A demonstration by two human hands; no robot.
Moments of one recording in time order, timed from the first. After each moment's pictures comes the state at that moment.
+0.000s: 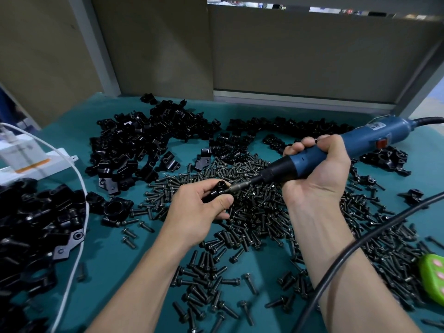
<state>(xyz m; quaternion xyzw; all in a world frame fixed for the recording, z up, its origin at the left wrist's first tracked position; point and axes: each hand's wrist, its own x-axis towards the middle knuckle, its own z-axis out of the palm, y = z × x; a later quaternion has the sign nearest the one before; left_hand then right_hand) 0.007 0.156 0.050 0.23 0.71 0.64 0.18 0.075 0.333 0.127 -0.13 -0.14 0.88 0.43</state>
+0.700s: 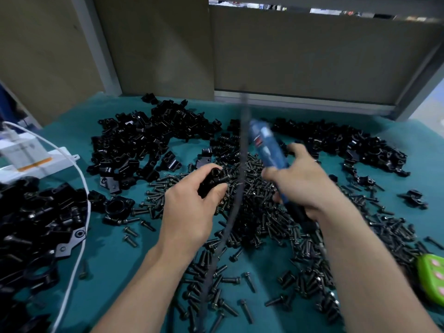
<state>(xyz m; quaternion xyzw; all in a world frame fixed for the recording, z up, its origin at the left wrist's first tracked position) 0.020 0.152 0.060 0.26 0.78 0.57 -0.05 0.090 0.338 0.129 -0.38 -0.80 0.46 0.09</state>
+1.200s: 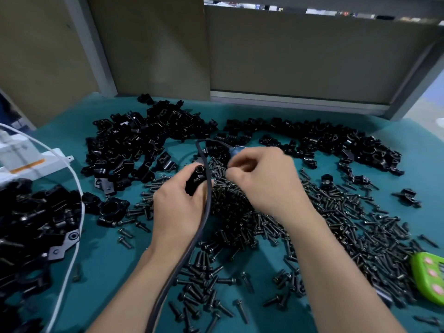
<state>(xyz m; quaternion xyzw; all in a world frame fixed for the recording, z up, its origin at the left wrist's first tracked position) 0.012 0.152 0.059 0.19 0.82 0.53 -0.10 0.082 0.297 0.131 -0.22 -0.89 0.35 0.19</state>
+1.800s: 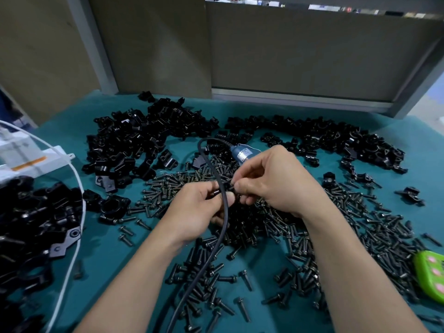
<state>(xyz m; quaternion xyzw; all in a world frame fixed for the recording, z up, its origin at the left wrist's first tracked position) 0.016 0.156 0.071 0.23 0.72 0.61 0.25 0.090 0.322 0.133 -0.12 -0.88 0.45 0.06</state>
